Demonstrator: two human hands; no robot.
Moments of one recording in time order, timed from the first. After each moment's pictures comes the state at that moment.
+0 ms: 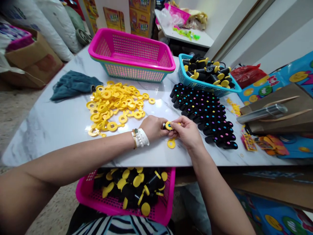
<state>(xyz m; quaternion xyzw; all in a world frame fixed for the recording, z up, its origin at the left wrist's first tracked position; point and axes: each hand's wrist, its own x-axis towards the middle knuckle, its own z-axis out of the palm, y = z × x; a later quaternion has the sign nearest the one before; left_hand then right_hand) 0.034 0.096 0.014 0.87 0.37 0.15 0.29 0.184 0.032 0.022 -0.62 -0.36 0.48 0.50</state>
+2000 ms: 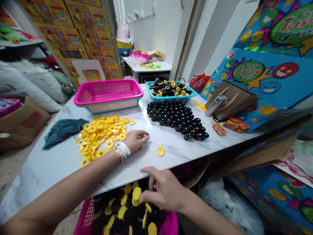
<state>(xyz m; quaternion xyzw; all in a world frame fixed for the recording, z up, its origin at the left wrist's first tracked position) 0.029 0.112 0.021 0.85 0.36 0.12 0.36 0.131 -0.093 0.023 -0.61 -0.65 0.36 0.27</state>
